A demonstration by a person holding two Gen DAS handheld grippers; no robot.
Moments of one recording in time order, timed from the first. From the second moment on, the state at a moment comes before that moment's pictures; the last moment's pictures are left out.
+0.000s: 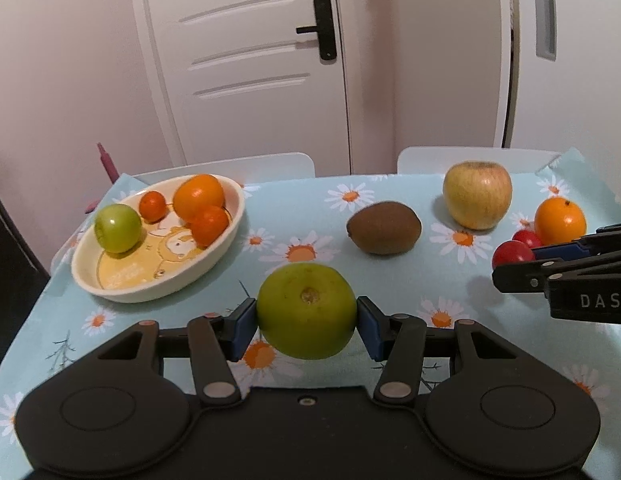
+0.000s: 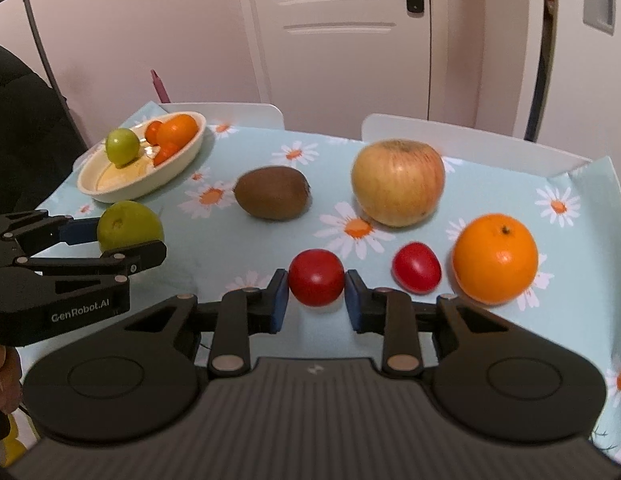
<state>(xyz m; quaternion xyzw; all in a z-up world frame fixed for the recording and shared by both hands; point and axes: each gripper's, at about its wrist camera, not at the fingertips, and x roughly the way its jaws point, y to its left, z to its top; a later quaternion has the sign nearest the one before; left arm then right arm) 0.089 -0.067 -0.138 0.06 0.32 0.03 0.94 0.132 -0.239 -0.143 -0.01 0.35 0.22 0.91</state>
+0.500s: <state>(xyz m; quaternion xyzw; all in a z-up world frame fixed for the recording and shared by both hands) 0.063 -0.030 -0.071 0.04 0.30 0.08 0.95 0.124 -0.206 -0.078 -0.02 0.33 0.27 0.90</state>
